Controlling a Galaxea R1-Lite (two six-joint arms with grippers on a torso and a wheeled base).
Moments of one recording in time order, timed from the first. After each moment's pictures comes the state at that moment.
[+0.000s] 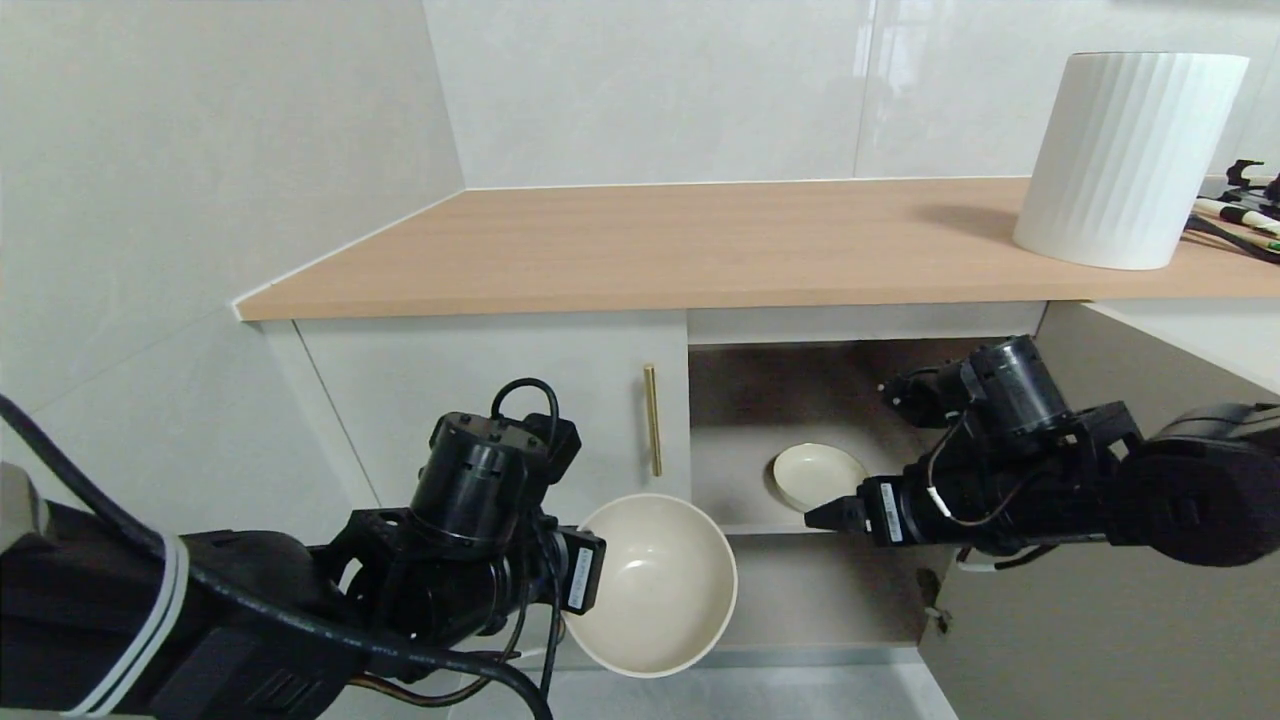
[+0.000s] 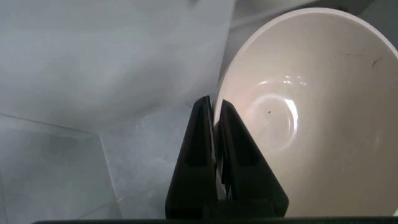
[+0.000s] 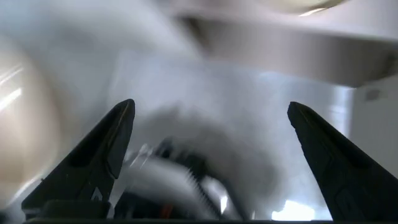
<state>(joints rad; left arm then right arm) -0.65 1.79 -0.72 -0.40 0.23 -0.20 0.52 1.78 -0.96 -0.07 0.09 0.31</state>
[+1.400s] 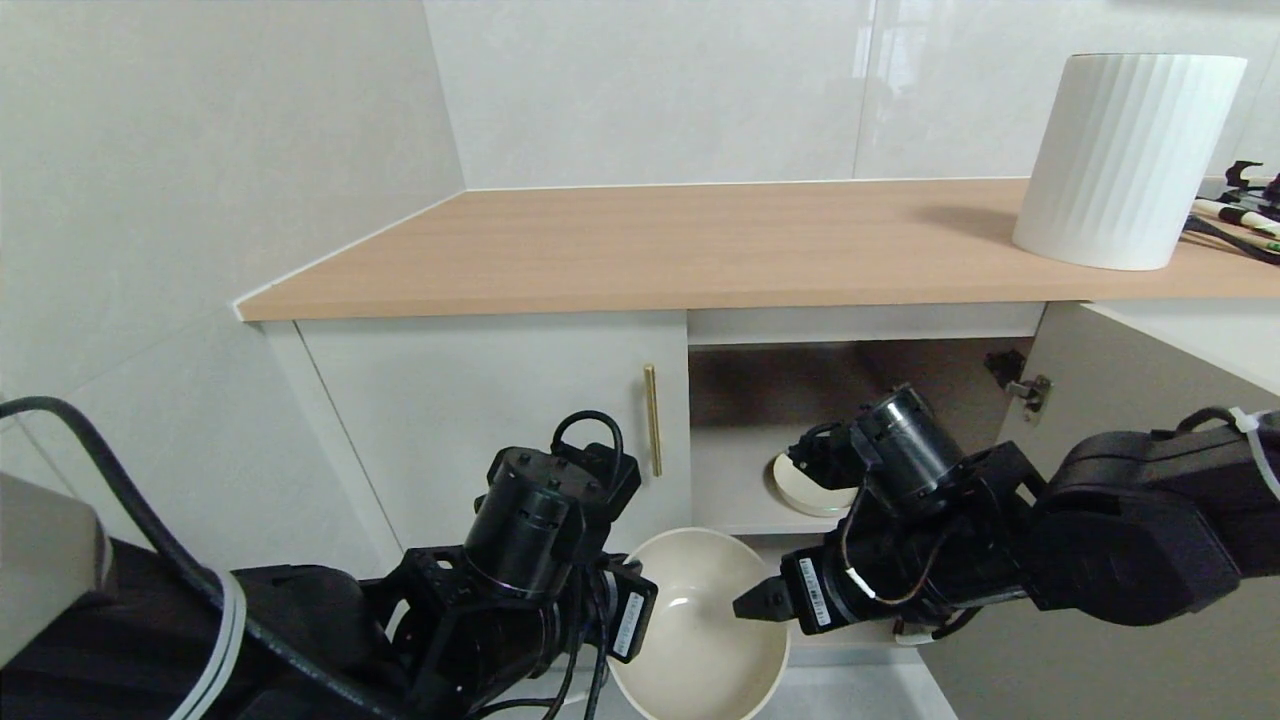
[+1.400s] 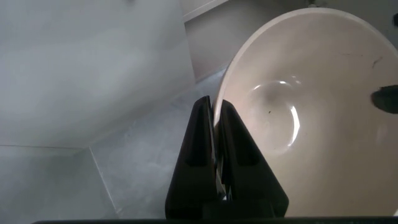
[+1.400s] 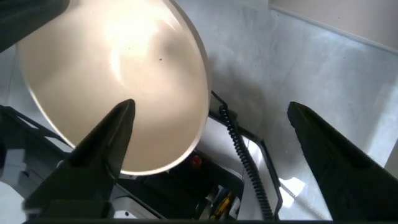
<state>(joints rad) -0.77 1.83 -0.71 -0.44 0.23 -0.17 0.72 1.86 -1.03 0.04 0.10 0.39</state>
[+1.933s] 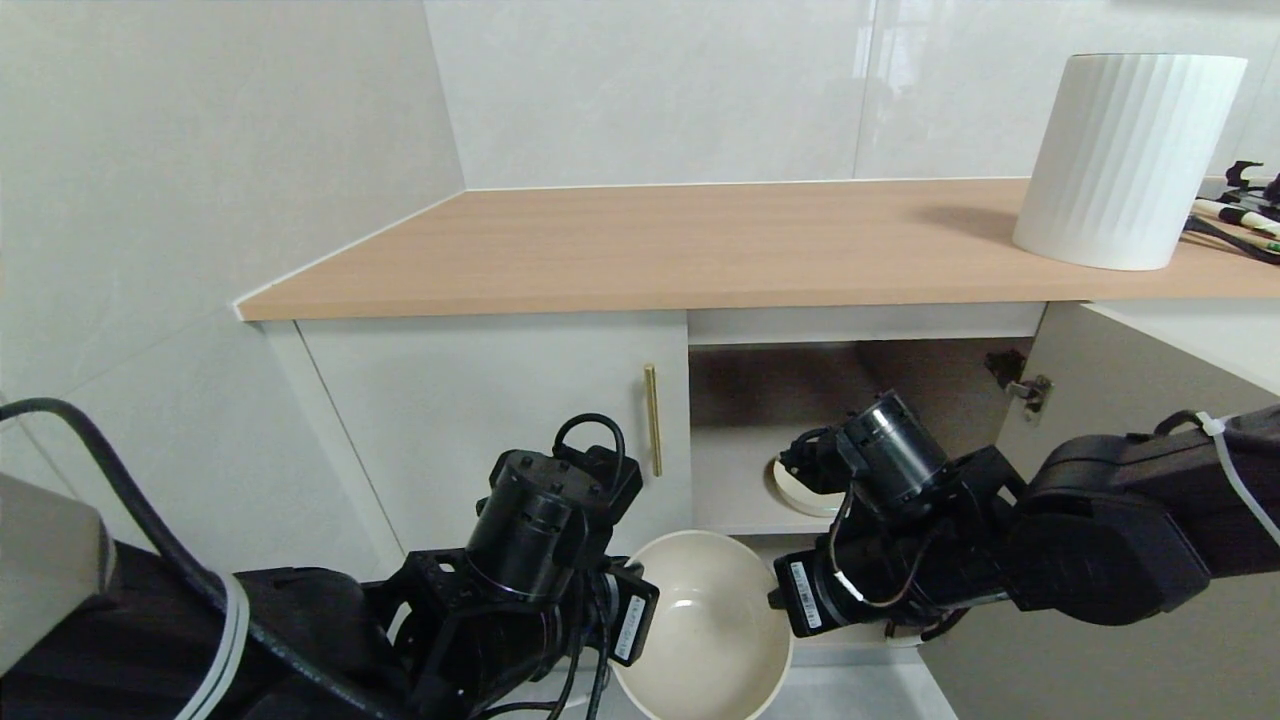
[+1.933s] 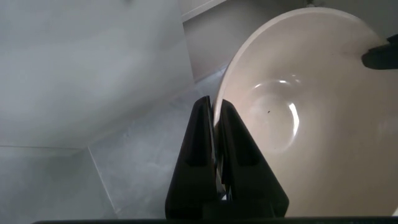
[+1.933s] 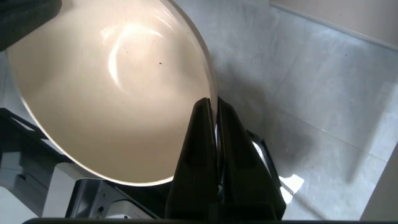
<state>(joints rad) -0.77 1.83 -0.71 -0.44 0.23 -0.17 0.73 1.89 -1.04 0.04 0.09 0.40</state>
